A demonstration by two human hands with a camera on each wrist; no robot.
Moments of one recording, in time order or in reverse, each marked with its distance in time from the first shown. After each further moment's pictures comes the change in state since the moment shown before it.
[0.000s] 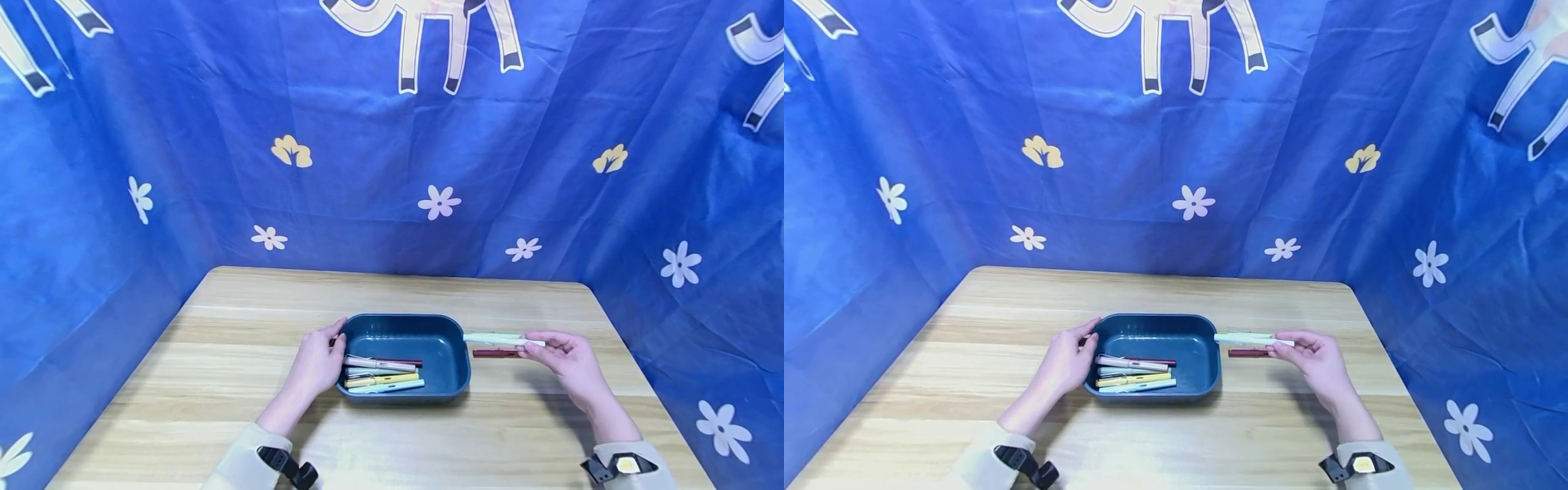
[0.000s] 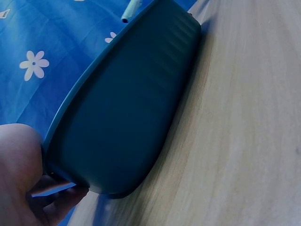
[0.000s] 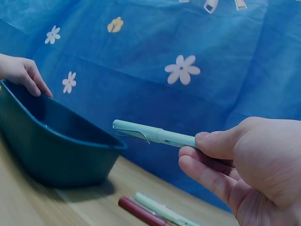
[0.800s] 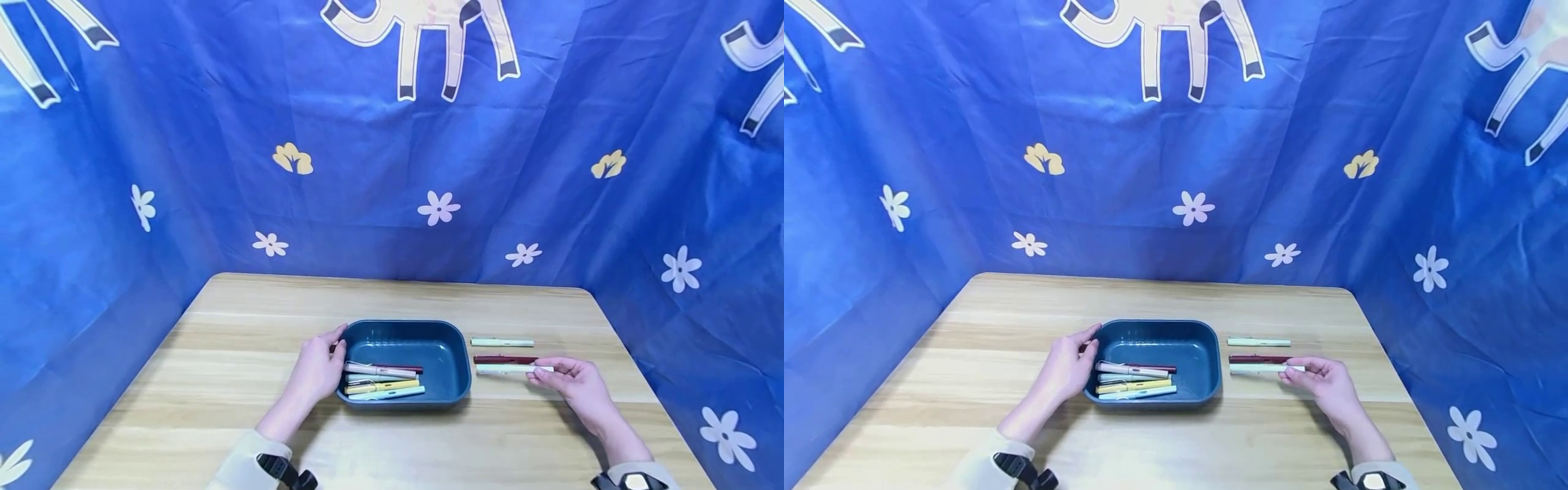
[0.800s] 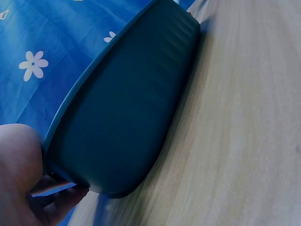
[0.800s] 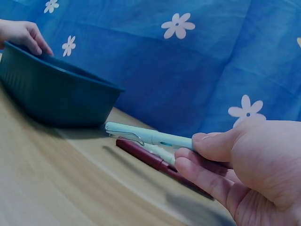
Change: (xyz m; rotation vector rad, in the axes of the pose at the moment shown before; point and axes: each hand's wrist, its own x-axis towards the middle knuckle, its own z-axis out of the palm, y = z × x) left_hand -0.001 0.001 -0.002 -0.002 -0.010 -0.006; right_hand -0.020 0.041 -0.029 -0.075 0.007 0.156
